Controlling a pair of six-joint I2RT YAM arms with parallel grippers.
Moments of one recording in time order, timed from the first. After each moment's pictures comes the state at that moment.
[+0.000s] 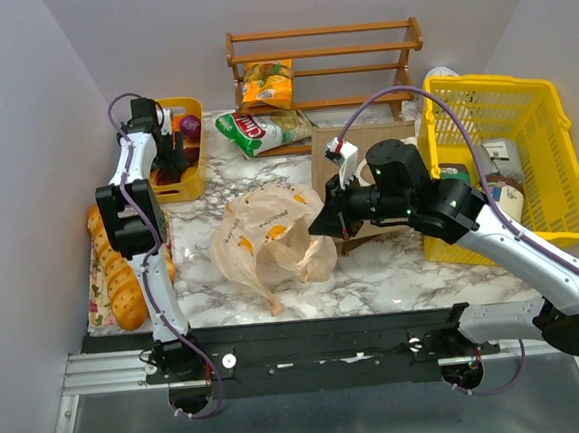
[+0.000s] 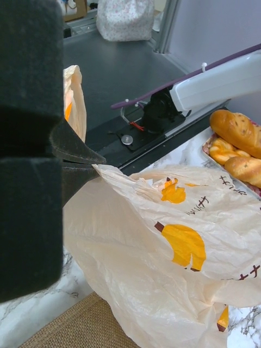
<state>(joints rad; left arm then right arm) 0.14 2.26 1.99 -0.75 0.00 0.12 0.88 1.20 1.36 -0.65 -0.34 0.36</state>
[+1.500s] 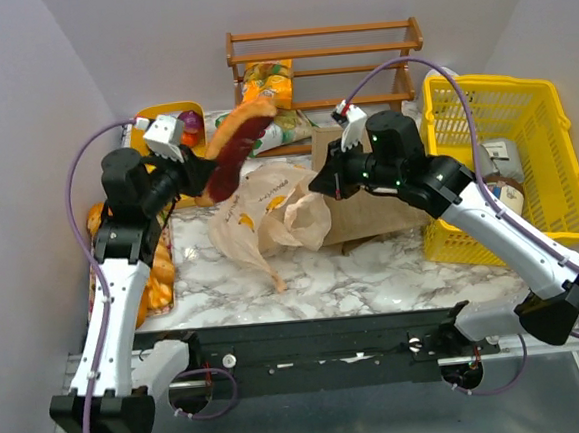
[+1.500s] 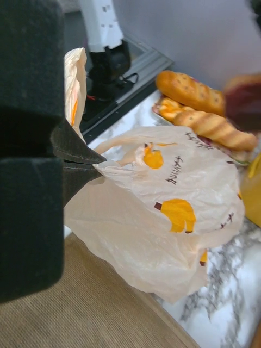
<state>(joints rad) -0.04 1.03 1.14 -0.34 0.42 -0.12 0.74 1.31 1.43 -0.57 -0.25 0.36</state>
